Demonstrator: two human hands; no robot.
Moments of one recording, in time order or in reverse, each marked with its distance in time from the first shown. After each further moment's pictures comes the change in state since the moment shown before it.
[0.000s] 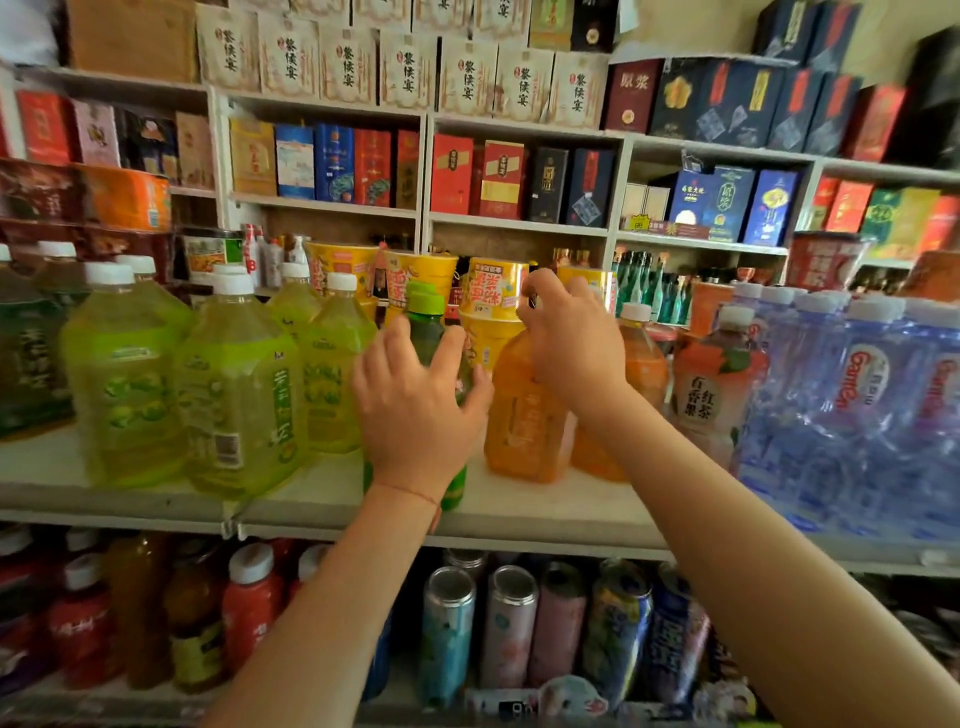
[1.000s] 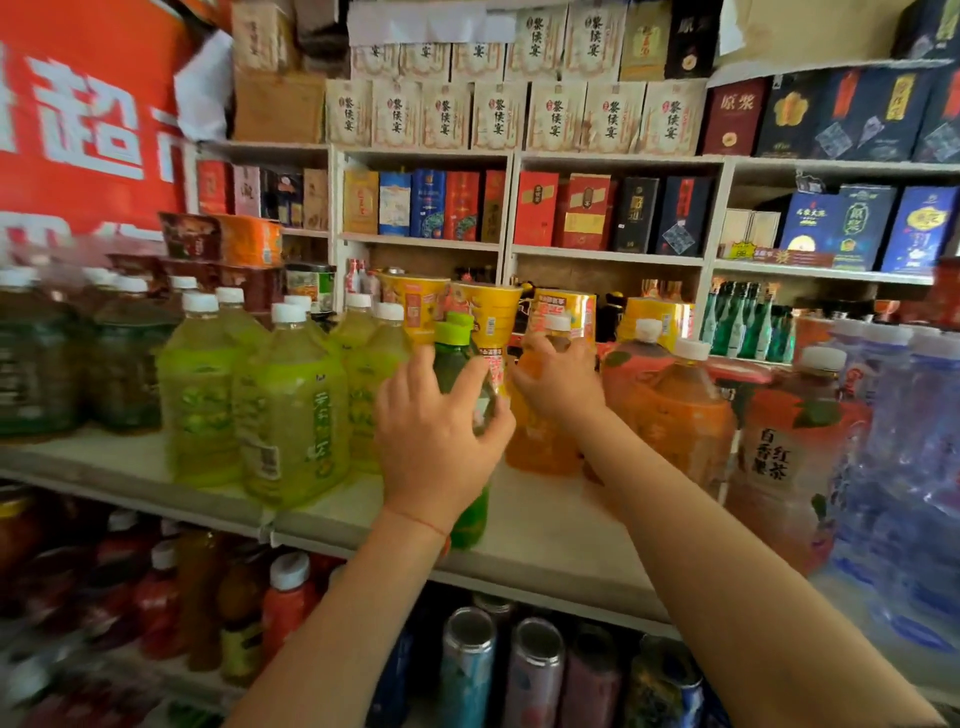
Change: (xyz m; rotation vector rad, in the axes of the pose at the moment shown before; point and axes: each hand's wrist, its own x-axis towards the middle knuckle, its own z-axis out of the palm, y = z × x) left_hand 0.003 0.008 -0.007 0.105 -0.025 0.000; right_hand 0.041 0.024 0.098 0.106 -0.432 0.109
